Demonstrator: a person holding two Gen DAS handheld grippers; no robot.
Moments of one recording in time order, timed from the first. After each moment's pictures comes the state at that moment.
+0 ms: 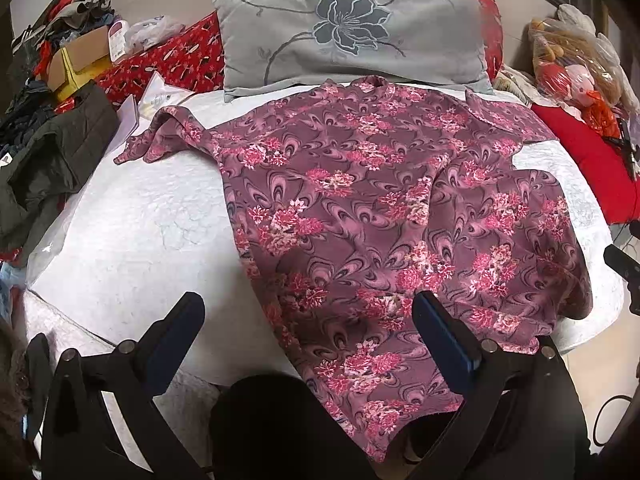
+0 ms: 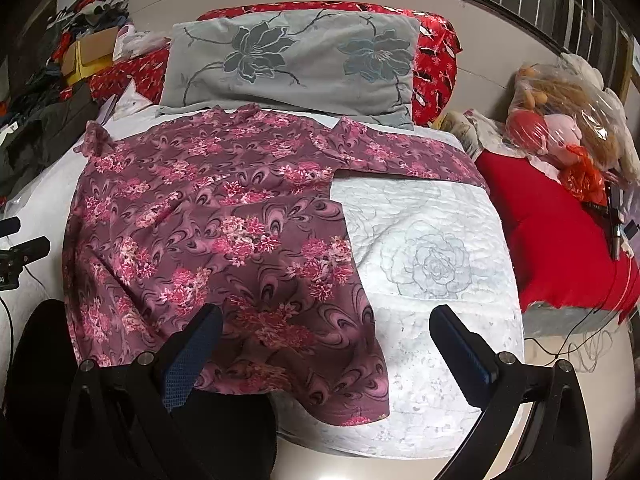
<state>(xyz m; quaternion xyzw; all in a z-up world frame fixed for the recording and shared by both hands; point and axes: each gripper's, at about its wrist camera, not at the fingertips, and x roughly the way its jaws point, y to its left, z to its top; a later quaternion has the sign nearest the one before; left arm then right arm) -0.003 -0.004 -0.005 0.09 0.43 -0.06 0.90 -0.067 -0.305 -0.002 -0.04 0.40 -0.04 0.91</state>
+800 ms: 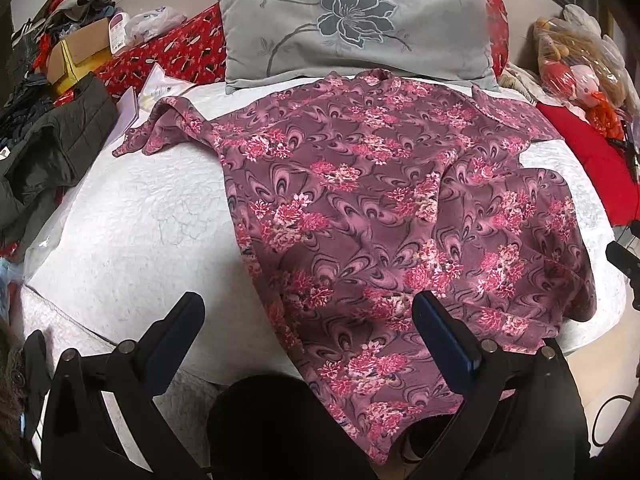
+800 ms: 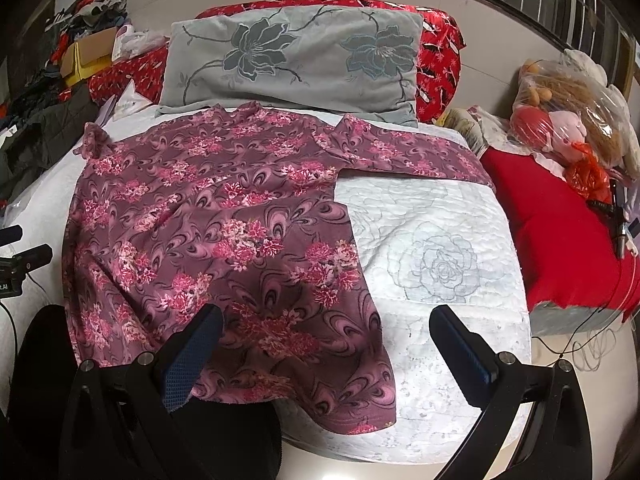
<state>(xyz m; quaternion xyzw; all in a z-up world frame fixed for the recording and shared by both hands) 0.007 0.003 -0.016 0.09 0.44 -0.07 0.89 -0.057 -0.304 -0.006 -0.04 0.40 -0.04 0.91</state>
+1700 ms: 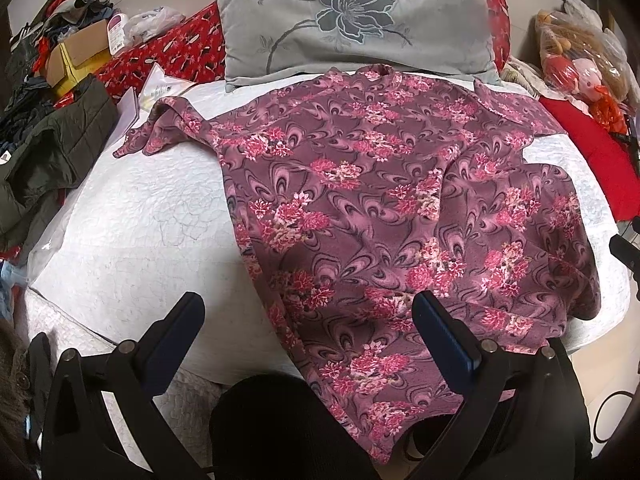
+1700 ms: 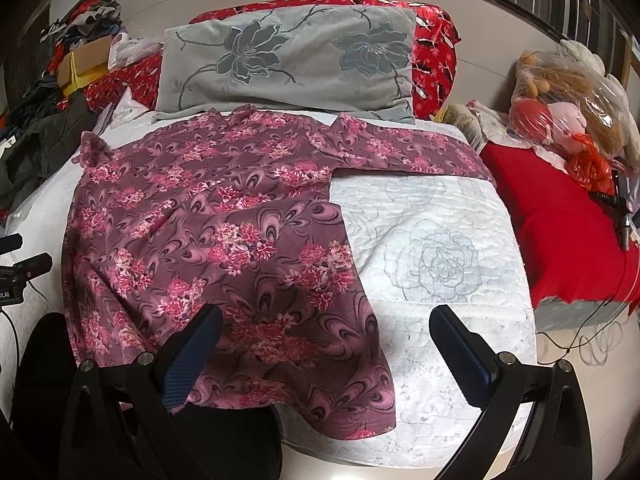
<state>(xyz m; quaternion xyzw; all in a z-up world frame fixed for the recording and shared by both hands) 0.008 0.005 -0.019 0.09 0.44 -0.06 0.89 -0.054 -0.317 -0.009 -0.02 0.40 -0.04 0.91</state>
